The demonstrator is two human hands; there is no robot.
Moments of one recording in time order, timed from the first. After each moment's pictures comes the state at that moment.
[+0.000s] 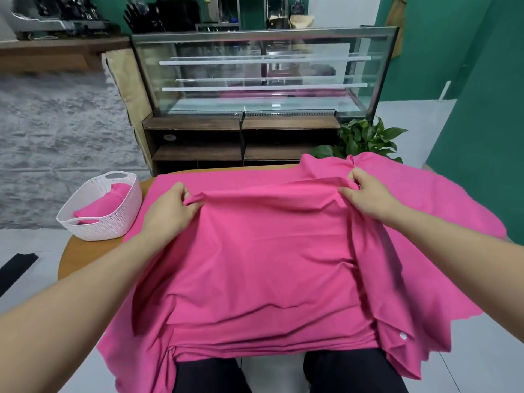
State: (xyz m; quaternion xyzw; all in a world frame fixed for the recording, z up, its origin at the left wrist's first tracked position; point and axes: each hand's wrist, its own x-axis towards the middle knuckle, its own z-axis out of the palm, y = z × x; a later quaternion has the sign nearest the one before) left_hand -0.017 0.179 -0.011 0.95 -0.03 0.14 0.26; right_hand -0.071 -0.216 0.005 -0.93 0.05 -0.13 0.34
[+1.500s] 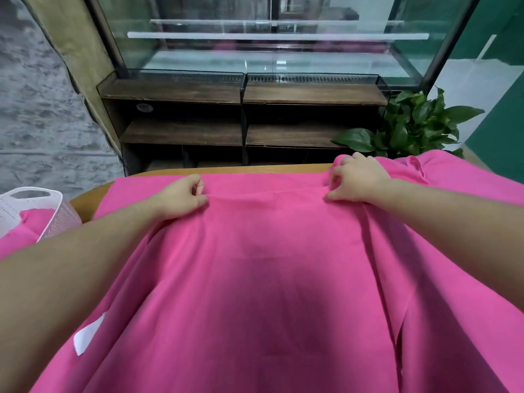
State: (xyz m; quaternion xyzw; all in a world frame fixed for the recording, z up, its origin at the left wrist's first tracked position) left_hand 0.280 0.156 -0.094 0.95 -0.12 -0.11 0.27; right_hand 0.241 -0.224 -0.076 -0.99 -0.02 0.03 -0.10
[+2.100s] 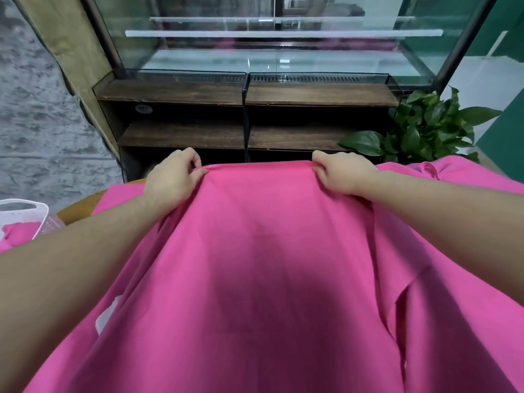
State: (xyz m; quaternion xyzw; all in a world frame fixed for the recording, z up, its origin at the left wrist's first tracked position) left_hand 0.328 0.151 -0.089 0.96 -0.11 0.13 0.20; right_hand 0.287 -0.198 -0.073 -1.00 -0.08 -0.02 -0.01
